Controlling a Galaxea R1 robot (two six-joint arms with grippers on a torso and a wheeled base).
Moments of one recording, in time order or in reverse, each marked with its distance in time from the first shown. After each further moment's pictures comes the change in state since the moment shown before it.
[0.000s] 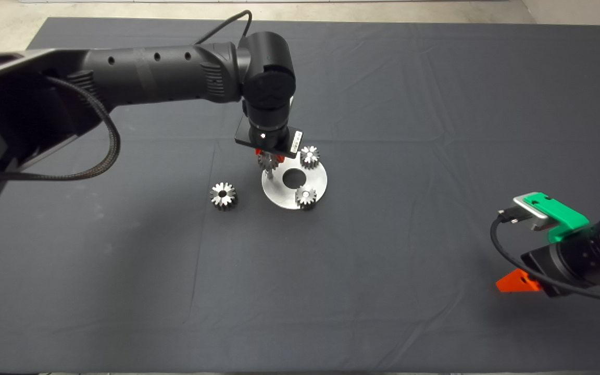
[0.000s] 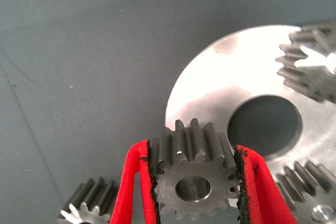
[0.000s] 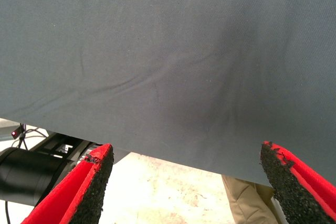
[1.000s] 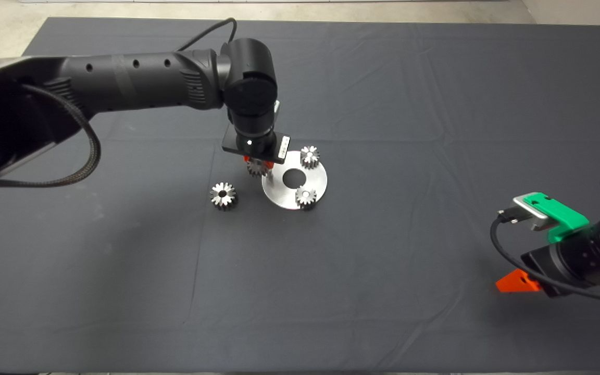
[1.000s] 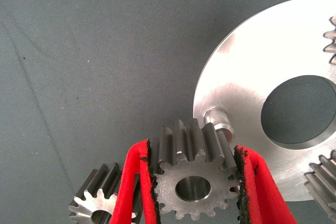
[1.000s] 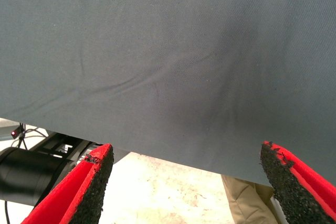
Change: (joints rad) left arm 0.018 -0.064 0.048 -0.004 -0.002 -0.026; right arm 0.000 0.004 0.000 0.000 0.000 0.000
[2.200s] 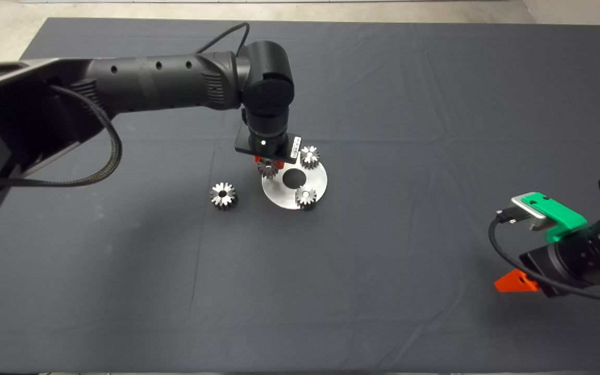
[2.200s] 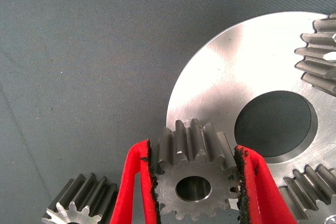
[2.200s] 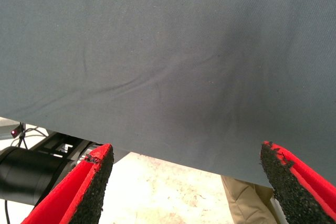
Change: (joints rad) left arm 0.005 0.061 -0.070 -0.003 -0.002 -0.001; right arm 0.000 0.004 0.000 0.000 0.001 0.000
